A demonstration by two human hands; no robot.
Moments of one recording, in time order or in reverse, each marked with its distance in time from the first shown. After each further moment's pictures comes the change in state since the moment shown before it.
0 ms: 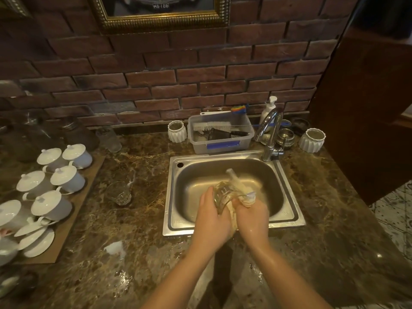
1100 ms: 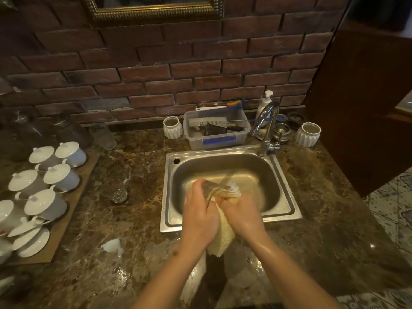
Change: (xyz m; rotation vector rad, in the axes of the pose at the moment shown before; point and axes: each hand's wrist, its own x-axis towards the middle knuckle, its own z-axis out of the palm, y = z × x) left_hand -0.006 0.006 -0.019 0.023 0.064 0.000; right_hand -0.004 -0.016 -0.001 -0.157 -0.249 0.047
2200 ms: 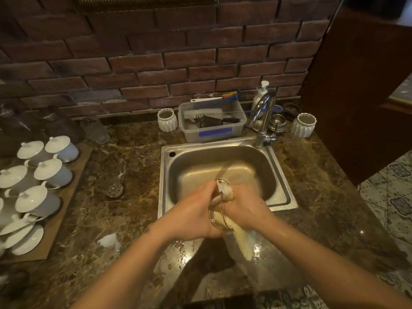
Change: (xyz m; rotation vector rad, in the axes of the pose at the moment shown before) left_hand 0.020 -0.009 -0.042 0.250 -0.626 0.388; right_hand 0.006 -0.002 -0.020 -0.341 -0.276 -0.224
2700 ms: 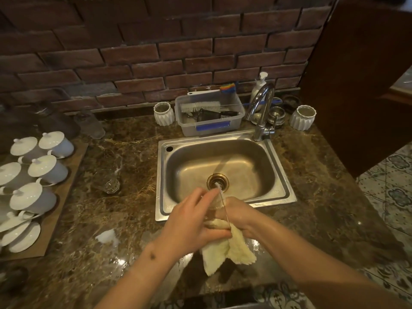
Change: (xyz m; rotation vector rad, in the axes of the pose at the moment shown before) left_hand -0.018 -0.016 0.042 0.299 0.253 0.035; right_hand -0.006 0.008 0.022 0.647 -0.338 0.356
